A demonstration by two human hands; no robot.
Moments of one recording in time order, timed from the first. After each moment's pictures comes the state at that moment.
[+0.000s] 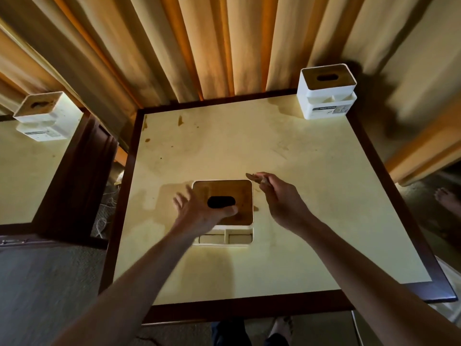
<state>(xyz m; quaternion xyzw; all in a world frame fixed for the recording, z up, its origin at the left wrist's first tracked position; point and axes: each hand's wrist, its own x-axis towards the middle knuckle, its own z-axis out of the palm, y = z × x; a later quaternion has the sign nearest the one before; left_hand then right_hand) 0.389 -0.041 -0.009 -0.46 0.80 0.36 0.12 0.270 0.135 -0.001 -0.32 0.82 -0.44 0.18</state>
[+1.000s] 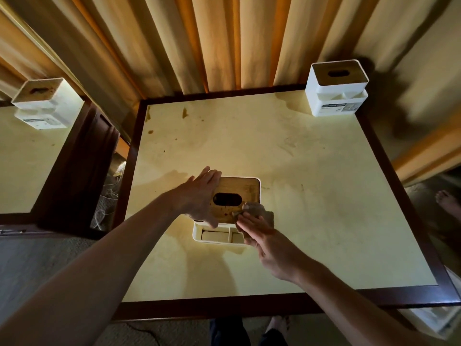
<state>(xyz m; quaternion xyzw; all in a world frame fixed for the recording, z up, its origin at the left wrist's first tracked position) 0.363 -0.092 0.001 -0.09 0.93 0.07 0.34 0.340 0.150 -0.050 -0.50 0.78 -0.29 0.25</state>
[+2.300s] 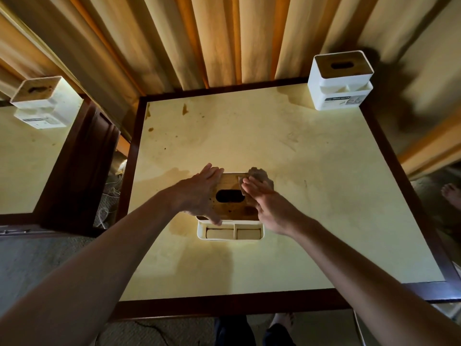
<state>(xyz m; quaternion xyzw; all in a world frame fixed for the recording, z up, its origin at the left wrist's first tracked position) 0.365 -0.101 -0.002 -0.10 0.93 0.10 0.33 0.281 0.105 -0.051 -0.46 0.81 -0.26 0.24</state>
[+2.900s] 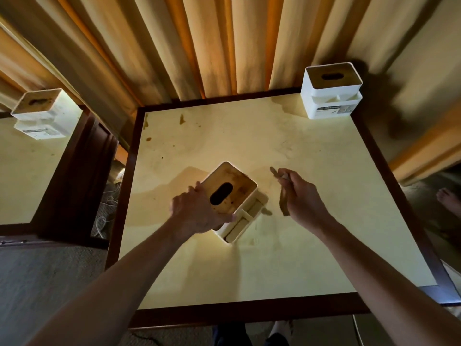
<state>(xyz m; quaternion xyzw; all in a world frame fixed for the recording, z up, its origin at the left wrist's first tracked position) 0.377 -0.065 -0.009 -0.32 0.93 0.07 0.19 0.250 0.146 -0.009 -0.25 0.85 -0.43 0.16</state>
